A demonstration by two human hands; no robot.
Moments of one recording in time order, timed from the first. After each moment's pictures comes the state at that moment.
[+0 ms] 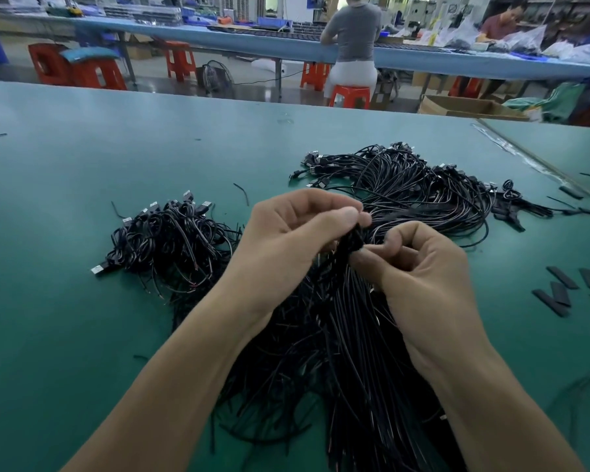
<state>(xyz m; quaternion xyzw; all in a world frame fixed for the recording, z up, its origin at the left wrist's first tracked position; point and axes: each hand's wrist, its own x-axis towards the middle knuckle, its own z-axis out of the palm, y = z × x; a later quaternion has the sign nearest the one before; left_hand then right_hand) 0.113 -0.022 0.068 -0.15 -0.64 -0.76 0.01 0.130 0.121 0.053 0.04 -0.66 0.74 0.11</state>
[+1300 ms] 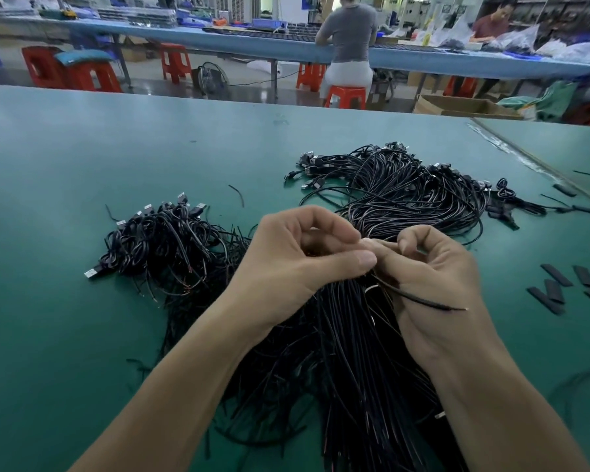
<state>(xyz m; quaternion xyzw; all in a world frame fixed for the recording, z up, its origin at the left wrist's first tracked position) 0.114 -0.016 0.057 -0.17 -0.65 -0.74 -0.01 0.131 0.124 0.062 0.01 -0.52 0.85 0.10</state>
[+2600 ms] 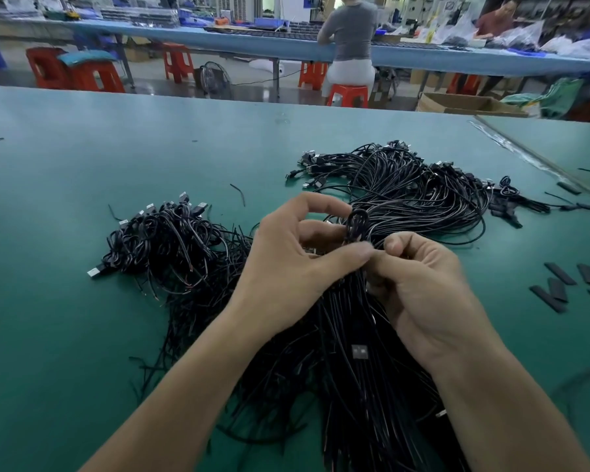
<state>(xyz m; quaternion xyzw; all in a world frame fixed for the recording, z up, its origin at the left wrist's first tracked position) 0.113 -0.012 0.051 -0.16 -0.72 -0.67 0.08 0.122 0.130 0.051 -0.04 -0.55 0.83 0.02</state>
